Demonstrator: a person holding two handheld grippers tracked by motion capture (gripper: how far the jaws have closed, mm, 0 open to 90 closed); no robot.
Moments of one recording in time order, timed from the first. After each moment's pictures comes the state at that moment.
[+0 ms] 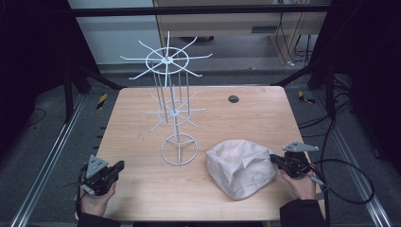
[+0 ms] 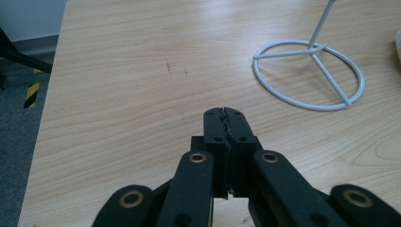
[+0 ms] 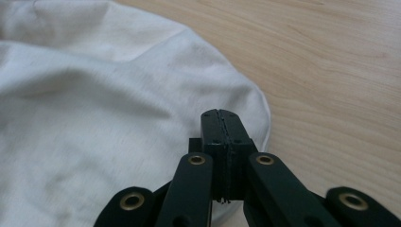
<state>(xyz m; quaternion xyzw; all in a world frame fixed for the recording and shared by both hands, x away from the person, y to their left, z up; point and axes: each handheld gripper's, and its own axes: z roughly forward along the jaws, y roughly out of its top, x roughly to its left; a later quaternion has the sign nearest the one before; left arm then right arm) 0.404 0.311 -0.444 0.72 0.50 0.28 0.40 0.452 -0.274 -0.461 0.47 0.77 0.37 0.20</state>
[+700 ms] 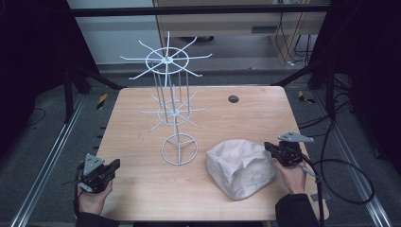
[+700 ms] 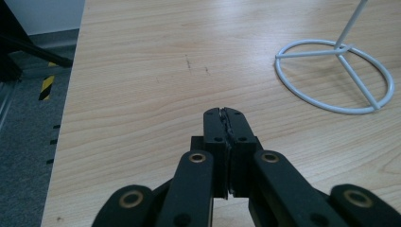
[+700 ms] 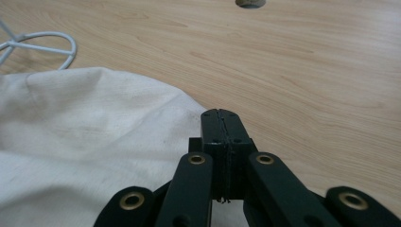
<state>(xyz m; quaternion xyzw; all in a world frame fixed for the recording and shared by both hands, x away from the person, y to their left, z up) 0.411 0.322 -0.446 0.71 0.52 0.29 0.39 0.484 -0.255 -0.451 0.48 0.74 0.41 0.22</state>
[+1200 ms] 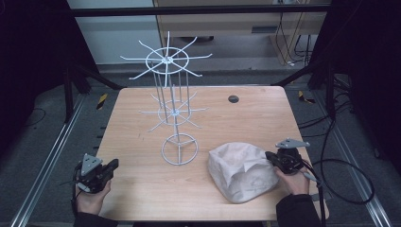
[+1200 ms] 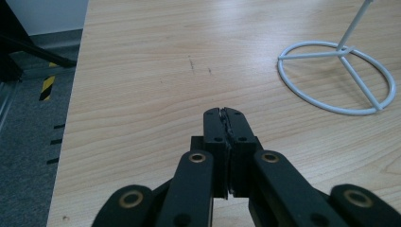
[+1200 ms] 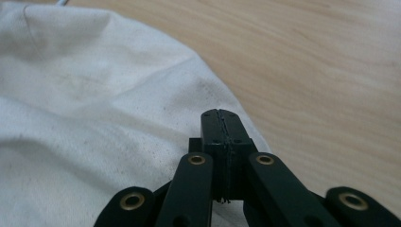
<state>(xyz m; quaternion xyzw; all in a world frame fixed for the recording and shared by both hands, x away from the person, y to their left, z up) 0.410 0.326 -0.446 0.70 0.52 0.29 0.39 0.465 -0.258 -0.461 0.48 0.78 0.35 0.20</state>
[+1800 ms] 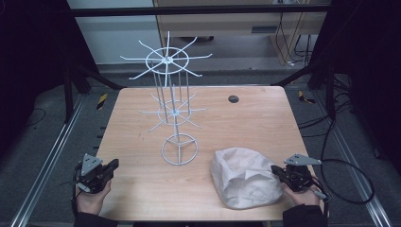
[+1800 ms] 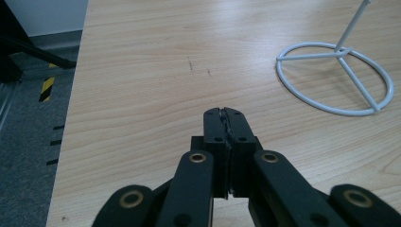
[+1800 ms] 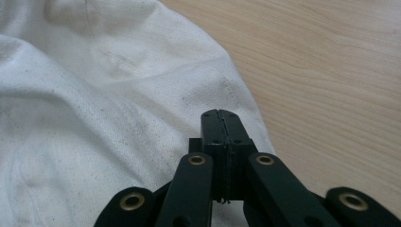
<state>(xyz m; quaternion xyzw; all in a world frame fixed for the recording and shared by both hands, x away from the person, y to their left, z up) 0.410 0.325 -0.445 0.71 0.52 0.29 0.39 0.415 -0.269 -0.462 0.47 0.78 0.36 0.20</state>
